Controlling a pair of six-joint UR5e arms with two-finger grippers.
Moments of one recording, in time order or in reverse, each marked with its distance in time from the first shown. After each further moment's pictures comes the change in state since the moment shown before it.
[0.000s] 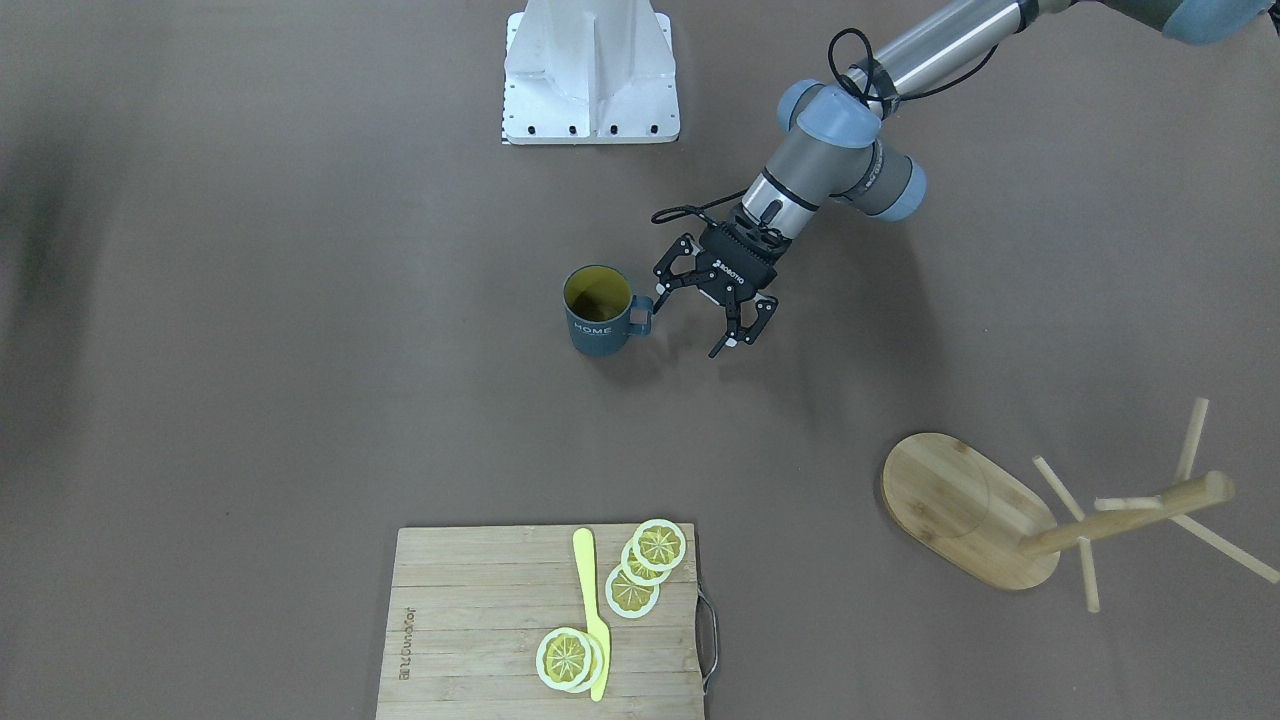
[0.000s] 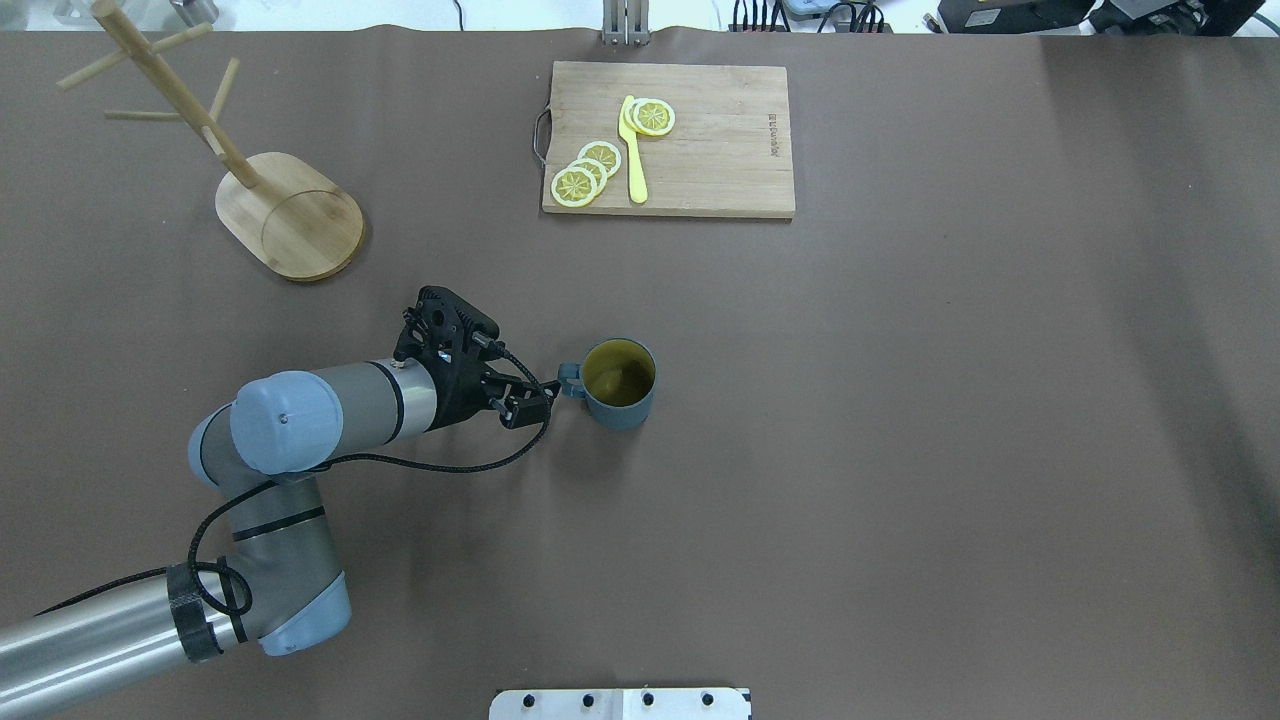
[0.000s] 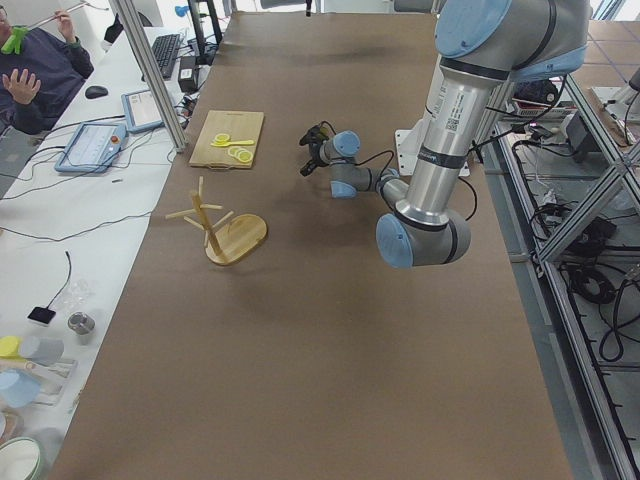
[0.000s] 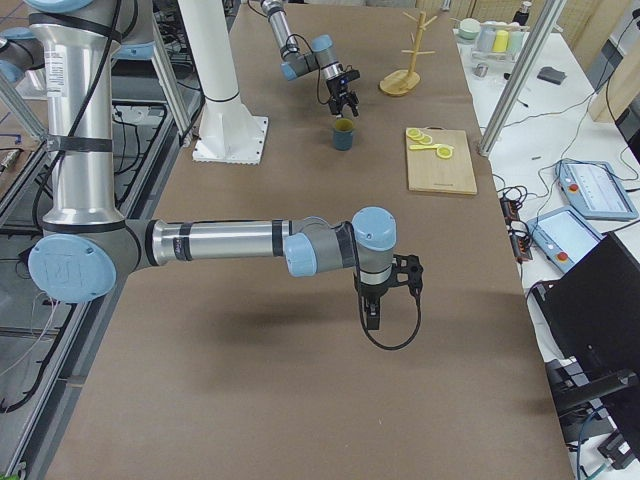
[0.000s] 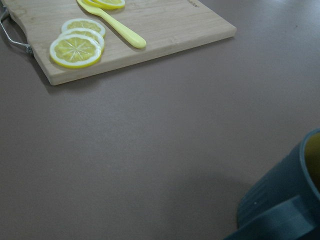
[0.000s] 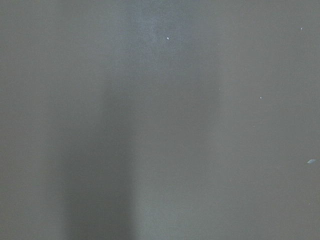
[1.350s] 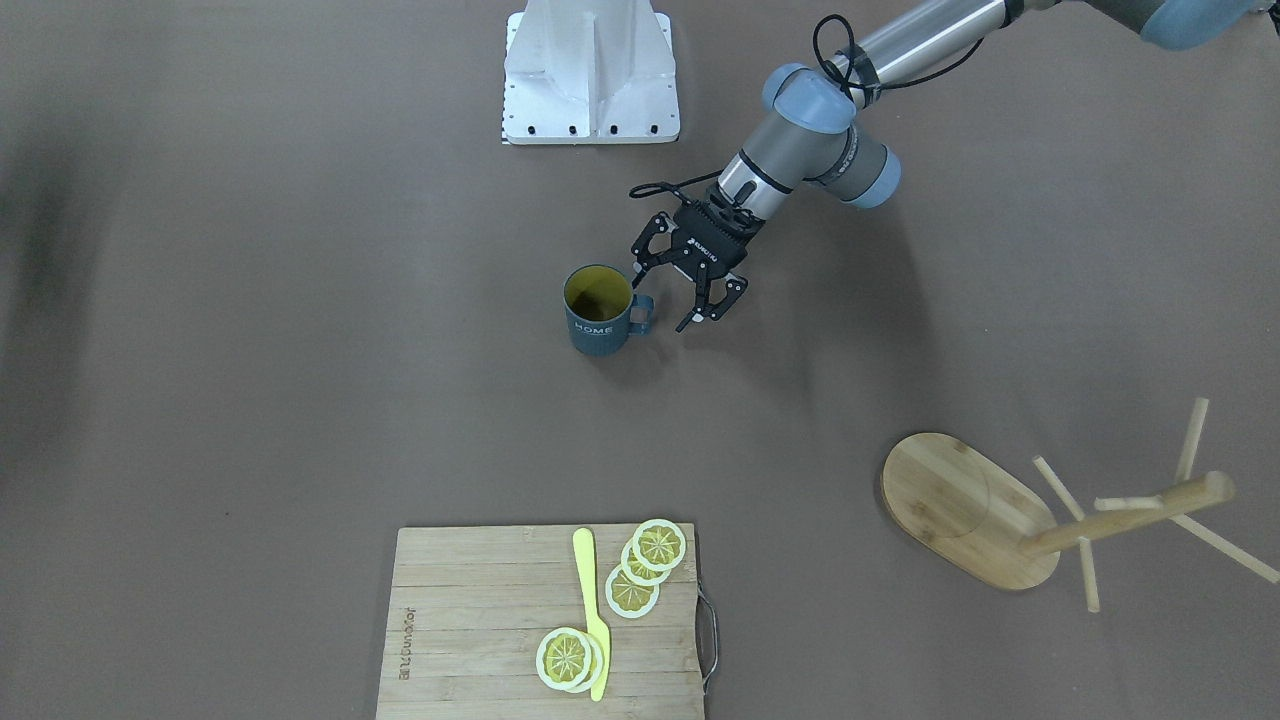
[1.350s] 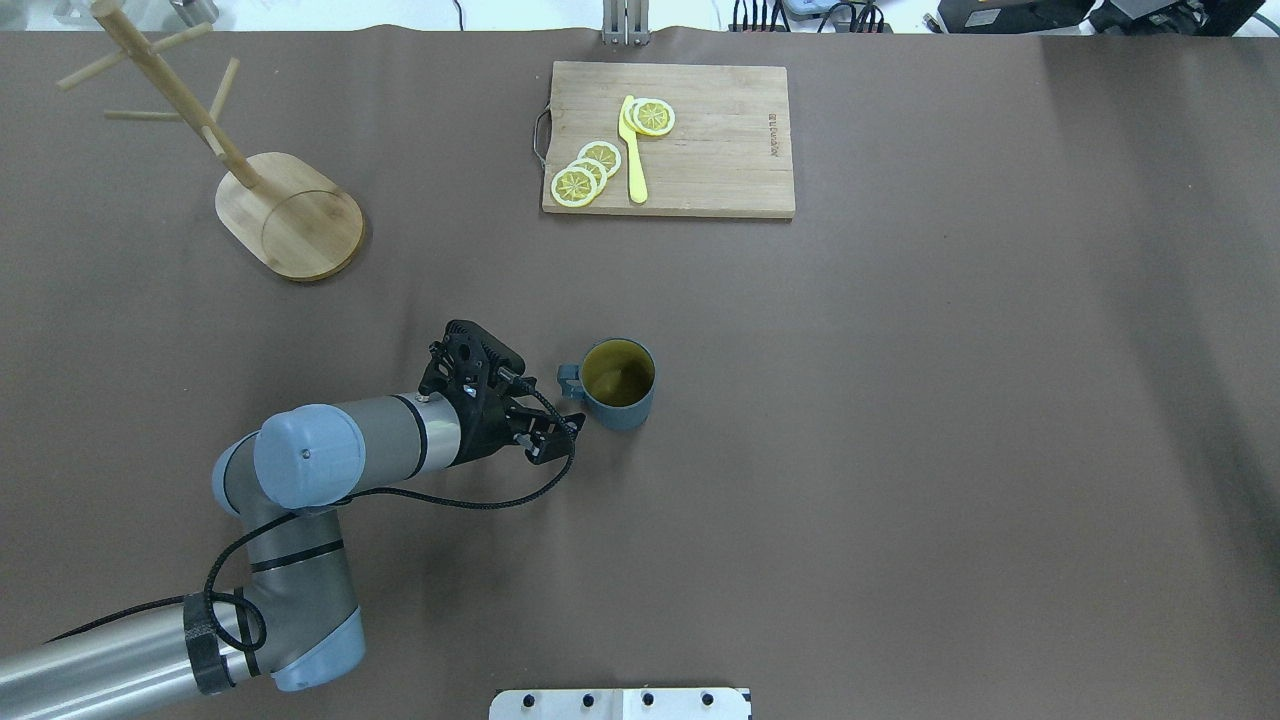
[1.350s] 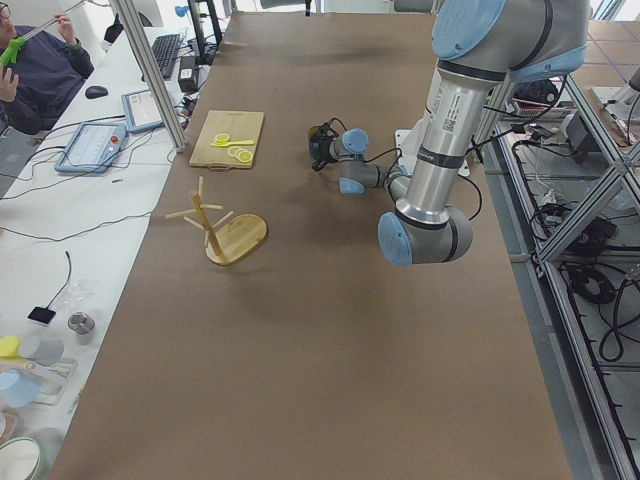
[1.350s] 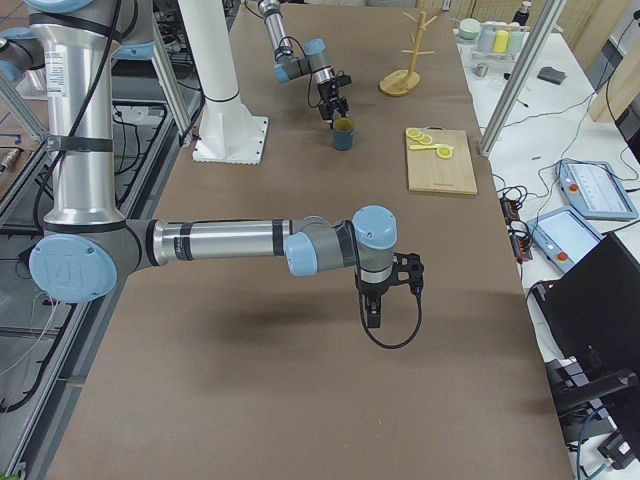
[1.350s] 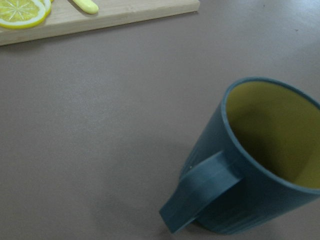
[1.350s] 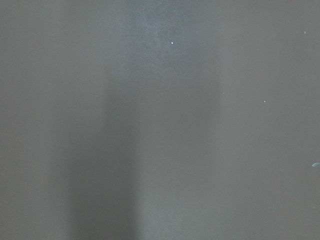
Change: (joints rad) left arm 0.056 -0.016 -0.010 -0.003 0.002 -0.020; right arm 0.000 0.002 0.001 0.005 0.005 0.010
